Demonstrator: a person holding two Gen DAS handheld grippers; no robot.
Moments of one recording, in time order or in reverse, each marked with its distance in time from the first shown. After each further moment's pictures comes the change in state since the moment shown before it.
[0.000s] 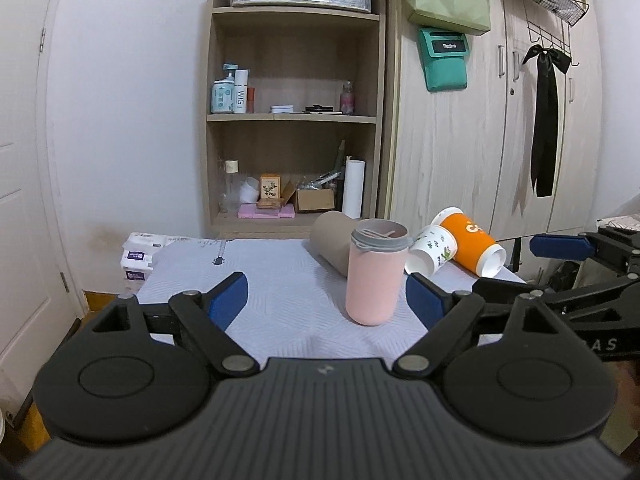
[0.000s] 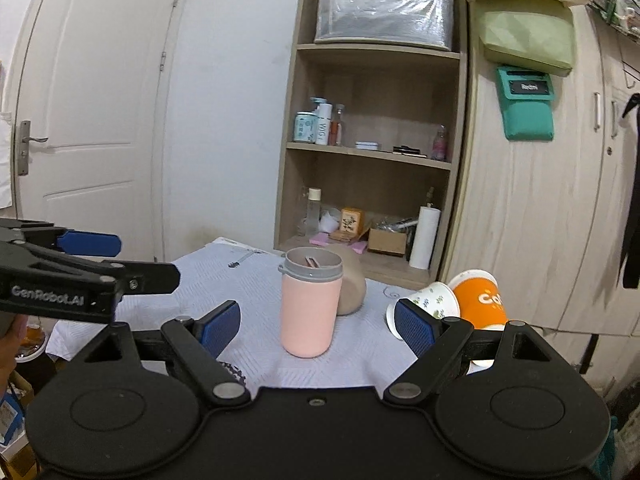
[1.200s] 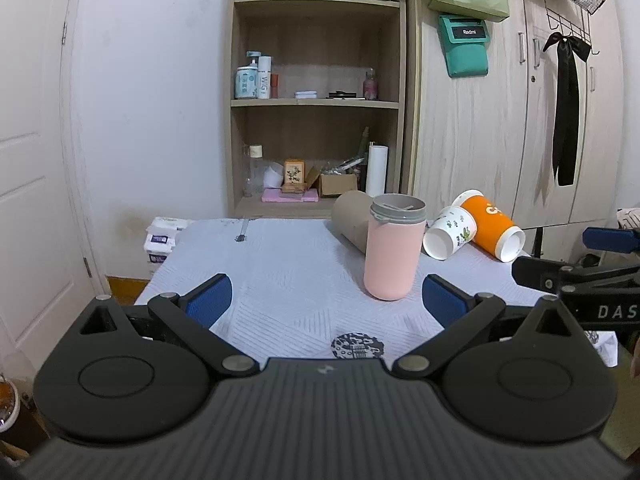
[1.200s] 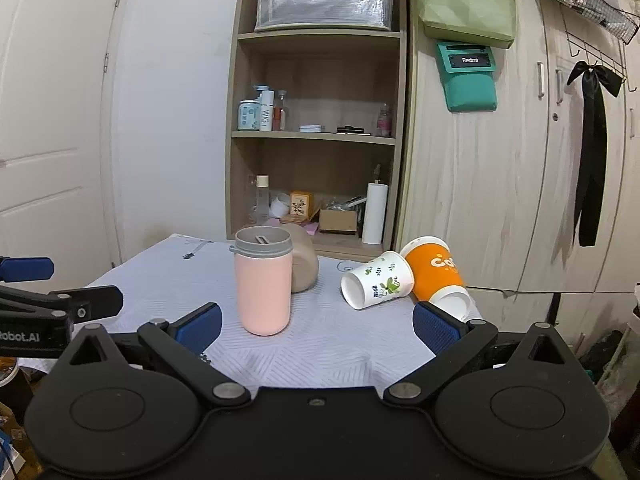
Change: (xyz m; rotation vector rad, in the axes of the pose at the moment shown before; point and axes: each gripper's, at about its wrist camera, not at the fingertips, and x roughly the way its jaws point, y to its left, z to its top) left arm -0.006 -0.006 -0.017 -0.017 0.035 0.082; right arm -0.011 -0.003 -0.014 0.092 0.038 -0.150
